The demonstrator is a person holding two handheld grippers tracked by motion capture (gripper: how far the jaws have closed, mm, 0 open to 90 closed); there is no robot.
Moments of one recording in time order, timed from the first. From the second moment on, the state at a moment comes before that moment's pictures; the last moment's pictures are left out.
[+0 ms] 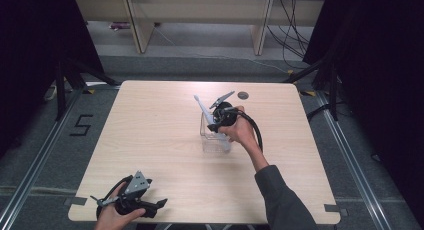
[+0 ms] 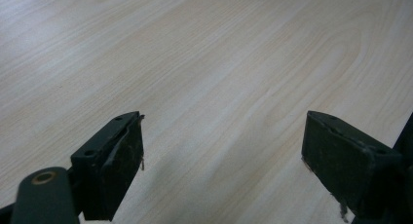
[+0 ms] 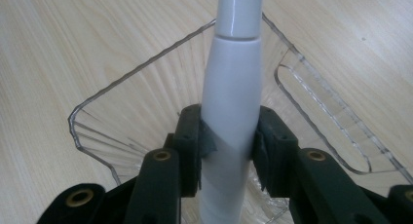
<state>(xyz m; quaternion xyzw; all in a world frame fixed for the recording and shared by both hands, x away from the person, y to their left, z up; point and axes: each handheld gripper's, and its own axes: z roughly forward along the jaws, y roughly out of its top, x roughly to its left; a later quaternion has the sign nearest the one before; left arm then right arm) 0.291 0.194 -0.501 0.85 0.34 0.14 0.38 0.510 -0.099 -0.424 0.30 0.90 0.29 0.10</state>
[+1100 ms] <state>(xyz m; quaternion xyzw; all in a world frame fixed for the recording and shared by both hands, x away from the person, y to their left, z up) 0.290 0.195 -0.501 0.85 0.34 0.13 0.37 0.513 -0.104 -0.417 0.31 0.89 0.31 0.10</state>
